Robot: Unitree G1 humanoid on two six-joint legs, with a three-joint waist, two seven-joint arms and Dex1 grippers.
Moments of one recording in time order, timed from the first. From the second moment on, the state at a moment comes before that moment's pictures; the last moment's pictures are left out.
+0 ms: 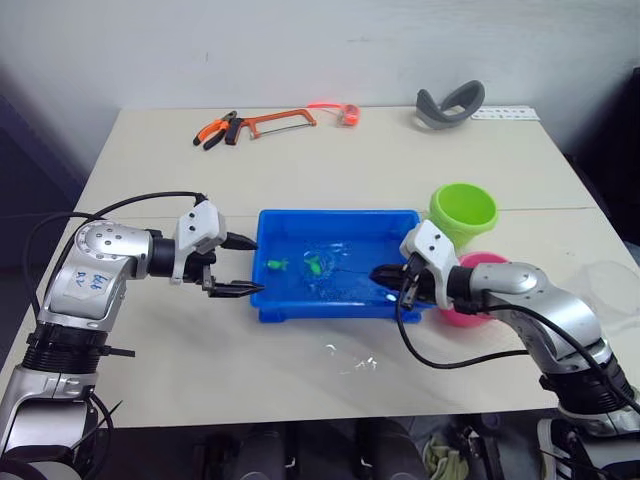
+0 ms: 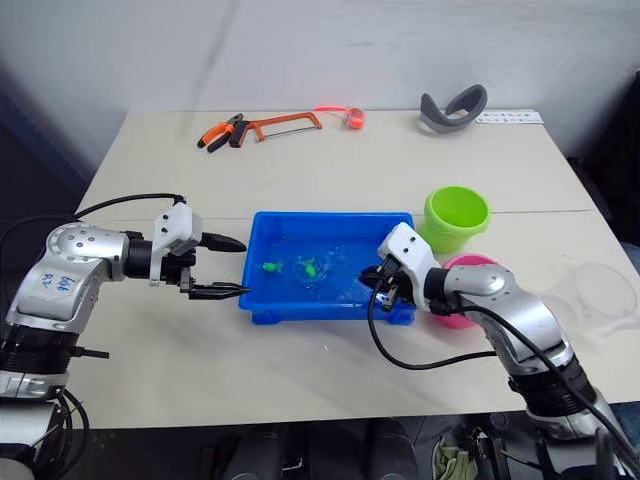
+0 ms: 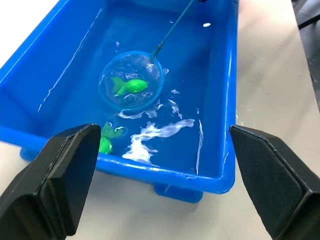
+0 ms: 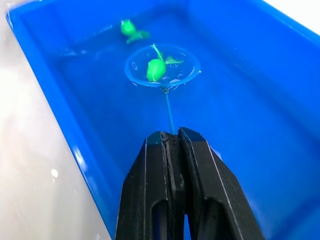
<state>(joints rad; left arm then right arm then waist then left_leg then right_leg) -0.57 0.81 -0.05 0.05 -0.28 0.42 -1.20 -0.46 -0.69 0.15 -0.31 0.45 0.79 0.73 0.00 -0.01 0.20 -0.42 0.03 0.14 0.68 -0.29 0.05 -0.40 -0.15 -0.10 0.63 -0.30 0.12</state>
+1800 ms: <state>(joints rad) -0.82 0.49 -0.10 0.25 -0.31 0.37 -1.16 -0.24 -1.39 -0.07 0.04 -0.44 -0.36 0.47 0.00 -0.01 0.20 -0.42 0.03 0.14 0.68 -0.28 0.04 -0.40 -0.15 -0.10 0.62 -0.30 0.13</state>
